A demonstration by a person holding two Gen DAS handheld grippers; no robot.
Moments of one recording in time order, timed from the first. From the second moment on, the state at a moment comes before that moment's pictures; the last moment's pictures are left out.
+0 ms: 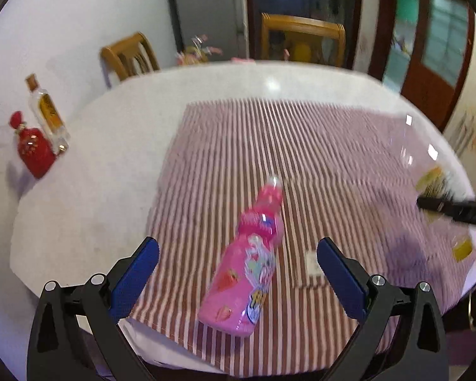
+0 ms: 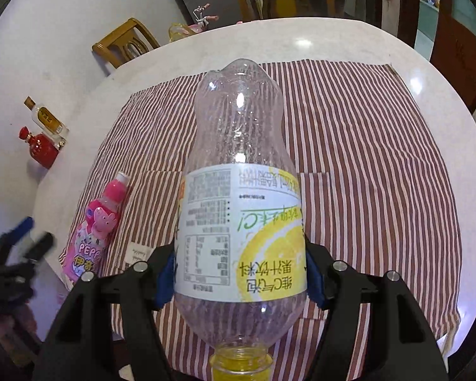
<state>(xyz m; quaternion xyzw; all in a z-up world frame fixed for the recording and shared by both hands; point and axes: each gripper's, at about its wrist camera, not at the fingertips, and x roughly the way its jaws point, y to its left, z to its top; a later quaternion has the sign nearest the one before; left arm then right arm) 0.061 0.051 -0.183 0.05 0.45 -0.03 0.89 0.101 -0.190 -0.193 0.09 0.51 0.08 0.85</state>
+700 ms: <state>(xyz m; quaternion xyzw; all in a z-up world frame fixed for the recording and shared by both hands) 0.093 0.042 -0.272 0.06 0.51 -0.03 0.86 0.093 -0.187 -0.189 0.12 0.50 0.10 0.85</state>
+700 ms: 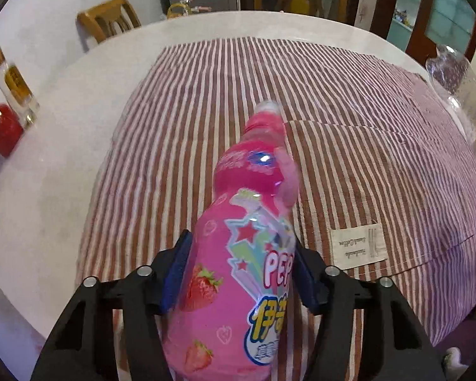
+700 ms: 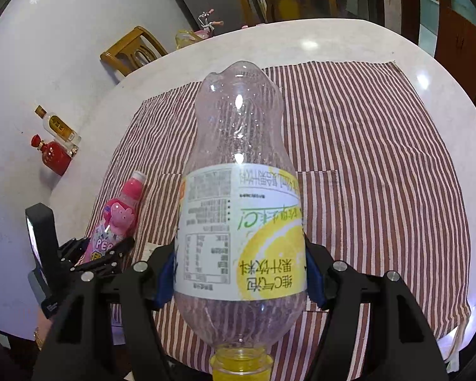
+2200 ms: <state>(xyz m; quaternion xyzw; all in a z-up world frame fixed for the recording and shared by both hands) 0.038 -0.173 -0.072 0.11 0.28 -0.31 0.90 -0.002 -0.329 -0.128 0.19 0.41 -0.06 0.89</state>
